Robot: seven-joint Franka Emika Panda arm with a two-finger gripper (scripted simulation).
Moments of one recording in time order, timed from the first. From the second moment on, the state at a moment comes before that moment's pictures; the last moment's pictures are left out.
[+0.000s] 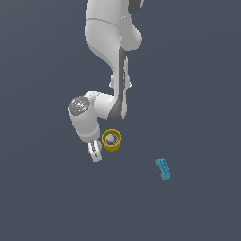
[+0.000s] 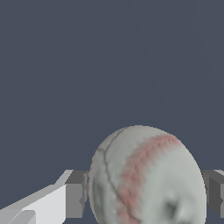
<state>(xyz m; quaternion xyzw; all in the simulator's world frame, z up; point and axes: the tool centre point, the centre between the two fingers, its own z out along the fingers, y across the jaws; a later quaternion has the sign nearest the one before) 0.023 -0.131 0.049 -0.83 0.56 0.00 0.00</state>
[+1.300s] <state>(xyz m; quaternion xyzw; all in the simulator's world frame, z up) 0.018 -0.092 0.140 -0.82 0.57 0.00 0.00</state>
